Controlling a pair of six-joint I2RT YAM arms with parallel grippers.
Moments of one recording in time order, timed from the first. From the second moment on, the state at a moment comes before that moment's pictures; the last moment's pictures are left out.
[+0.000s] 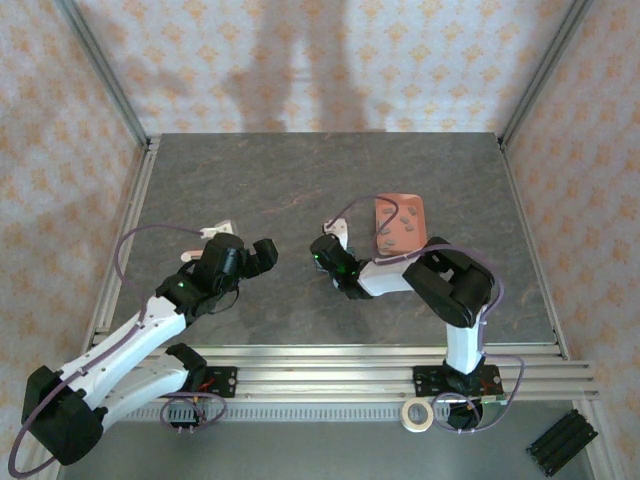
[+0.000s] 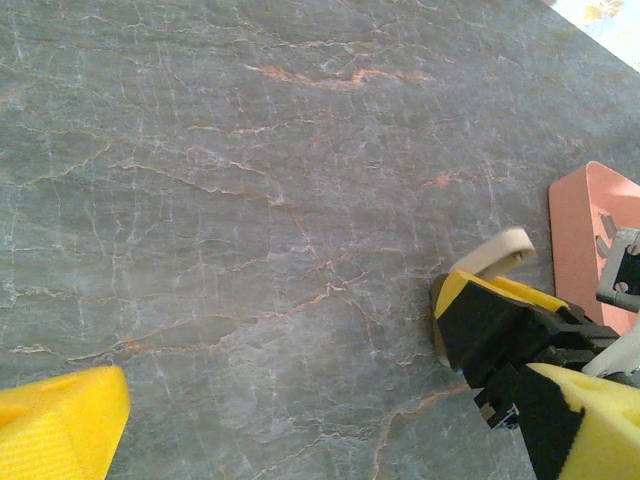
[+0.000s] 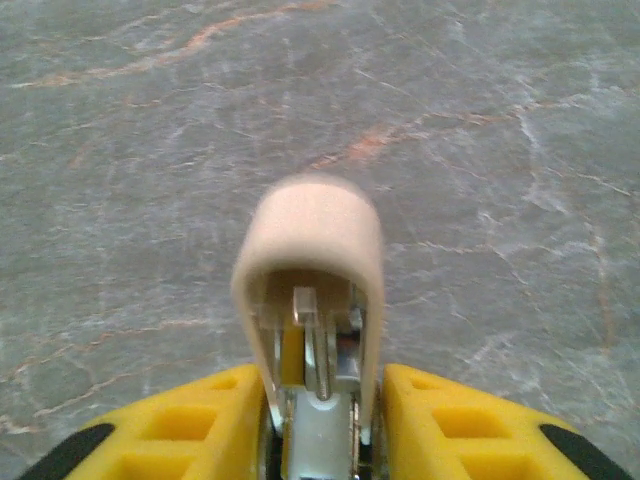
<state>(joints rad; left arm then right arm) -0.52 0.90 0.62 -0.43 -0.21 -0.83 0.88 1.89 0.88 0.29 0.50 0.55</state>
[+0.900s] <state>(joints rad) -0.34 0.96 0.66 -0.58 -0.07 -0.87 0.88 1.56 0.82 0.13 0.42 0.60</state>
